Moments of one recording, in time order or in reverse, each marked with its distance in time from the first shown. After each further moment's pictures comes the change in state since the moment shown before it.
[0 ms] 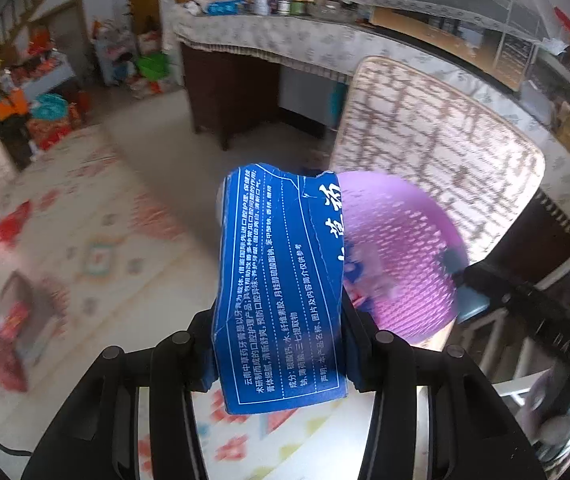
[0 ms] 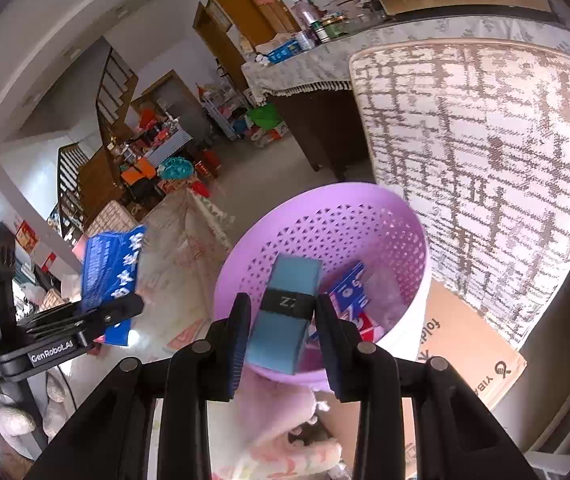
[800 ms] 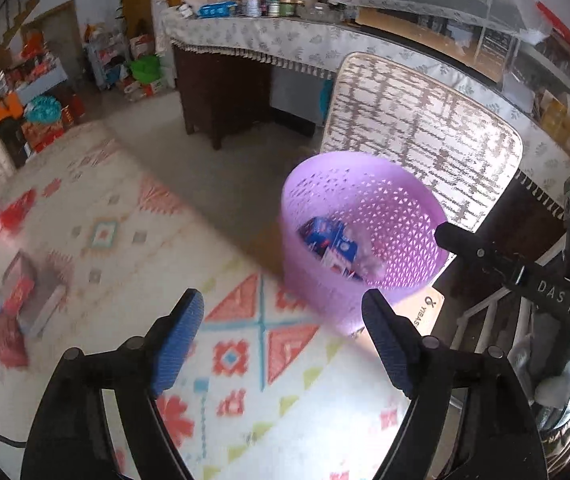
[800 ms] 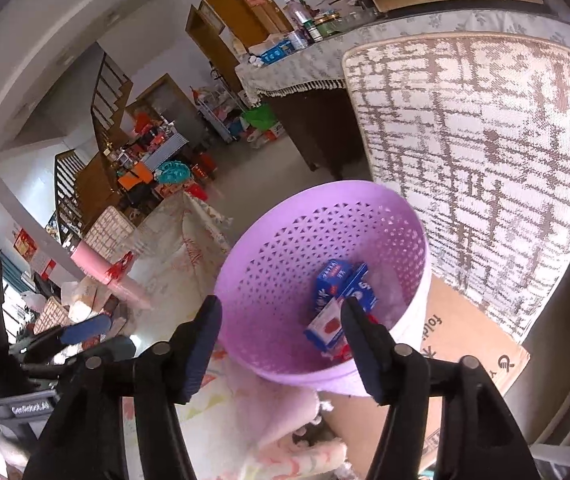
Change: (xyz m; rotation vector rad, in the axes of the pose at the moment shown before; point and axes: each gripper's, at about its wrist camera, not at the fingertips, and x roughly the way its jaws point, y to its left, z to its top) left arm -0.038 0.010 -0.049 0.003 -0.015 -0.004; right arm -0.001 0.012 -0.011 0.011 0.008 0.009
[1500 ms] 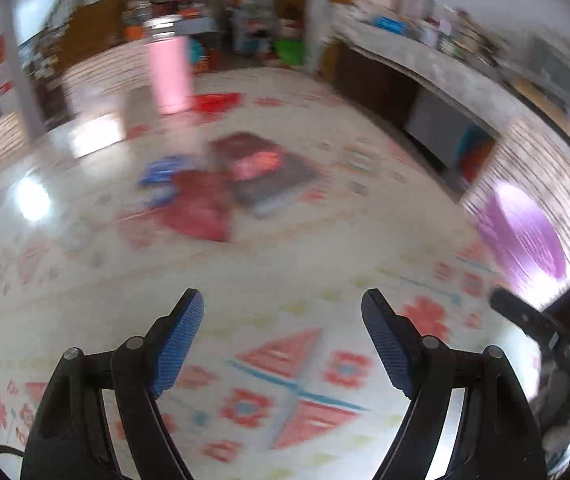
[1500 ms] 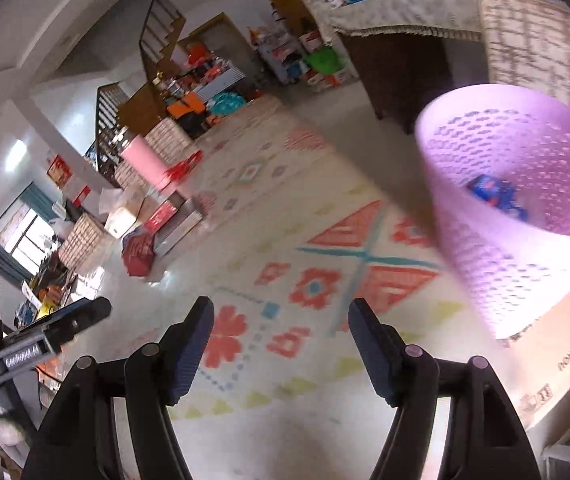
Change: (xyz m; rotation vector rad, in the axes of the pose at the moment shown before) left arm -0.077 0.201 -0.121 -0.411 -0.059 0.317; right arm 0.090 0.143 -0.099 -0.154 0.200 0.143
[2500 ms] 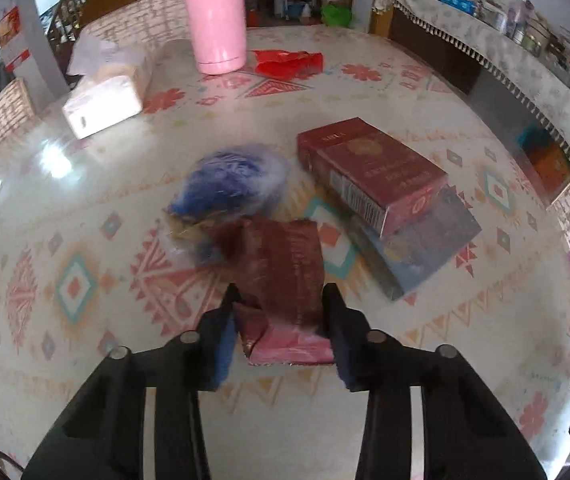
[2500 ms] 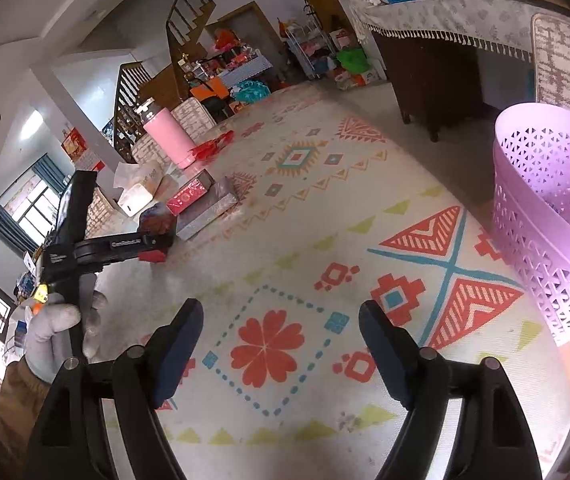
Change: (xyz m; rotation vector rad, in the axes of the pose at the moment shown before) left arm 0.110 0.060 0.063 -0.044 0.151 0.086; right arm 0.030 0.030 0.001 -0.087 0.023 0.020
